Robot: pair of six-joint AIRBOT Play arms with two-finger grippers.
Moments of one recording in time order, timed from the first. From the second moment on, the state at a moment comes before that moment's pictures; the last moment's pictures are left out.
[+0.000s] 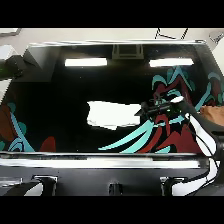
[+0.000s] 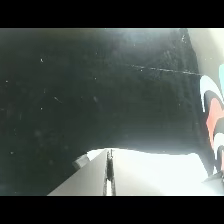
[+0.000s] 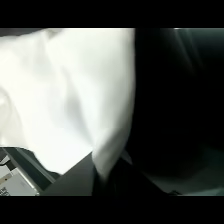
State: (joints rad) left arm 0.09 -1.12 1.53 1.05 -1.13 -1.53; right arm -0.07 -1.72 1.13 -0.54 1.18 1.32
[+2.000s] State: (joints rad) left arm 0.08 -1.12 1.53 0.97 -1.13 -1.46; right arm -1.12 -1.31 1.45 -1.52 1.67 1.79
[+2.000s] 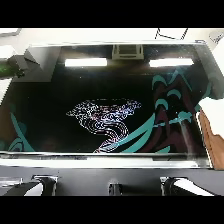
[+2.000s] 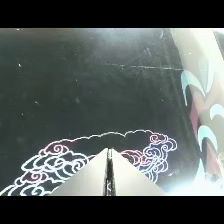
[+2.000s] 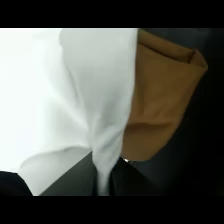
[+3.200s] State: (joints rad) left arm -0.10 -1.37 1.56 1.61 -1.39 -1.71; right arm -0.15 -1.46 1.79 -1.38 1.38 1.65
